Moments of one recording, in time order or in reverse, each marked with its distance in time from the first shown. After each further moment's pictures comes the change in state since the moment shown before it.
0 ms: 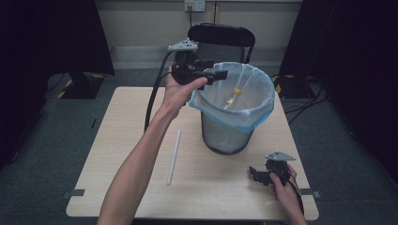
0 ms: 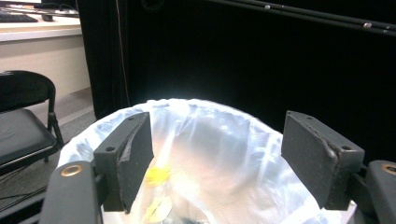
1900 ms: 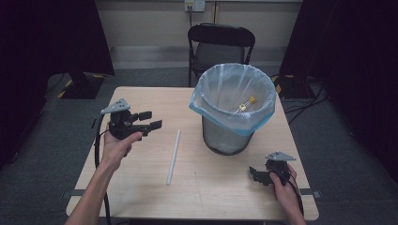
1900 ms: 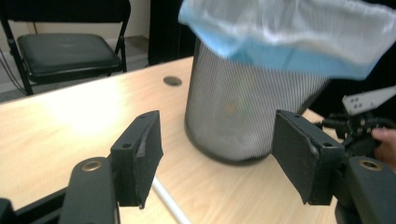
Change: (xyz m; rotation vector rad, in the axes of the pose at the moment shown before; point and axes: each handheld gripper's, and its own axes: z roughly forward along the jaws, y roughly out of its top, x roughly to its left) left arm 0.018 -0.169 -0.156 0.104 0.211 -0.137; right arm 0.000 0.000 0.000 0.000 0.000 0.001
